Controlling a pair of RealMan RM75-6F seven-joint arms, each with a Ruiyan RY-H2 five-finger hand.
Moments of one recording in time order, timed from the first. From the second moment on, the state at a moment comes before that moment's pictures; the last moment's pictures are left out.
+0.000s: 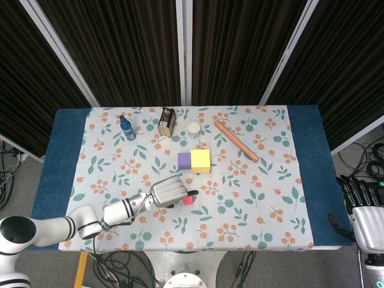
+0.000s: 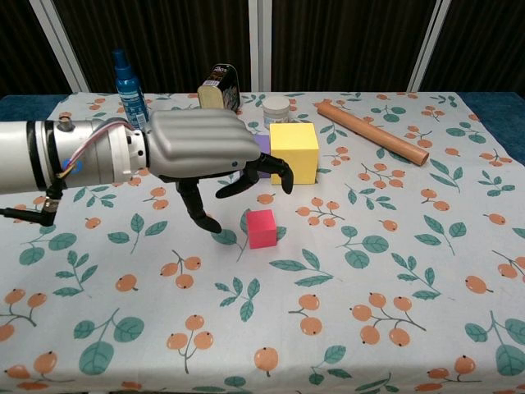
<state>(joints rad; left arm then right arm) -0.99 -1.63 0.02 -1.21 1.78 0.91 0.00 0.02 -0.99 0.03 -1.74 -1.61 1.57 0.01</state>
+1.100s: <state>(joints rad) -1.00 -1.78 0.02 -1.02 1.68 0.92 -0.12 0.02 -0.98 0.04 -1.73 -1.58 1.55 0.02</state>
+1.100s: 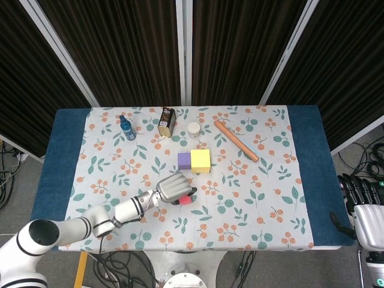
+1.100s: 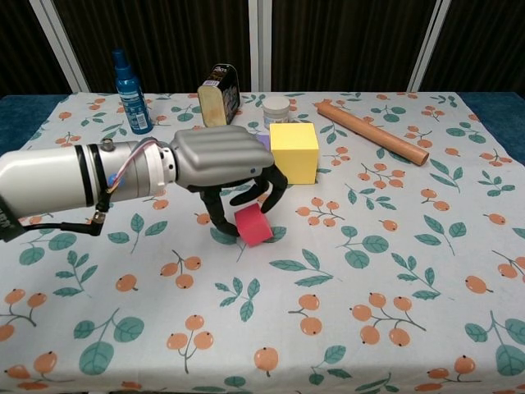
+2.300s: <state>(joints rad) -1.08 -1.72 -0.26 -1.17 0.50 0.75 0.50 0.02 -0.98 0.03 -1.72 -1.59 1.55 0.04</state>
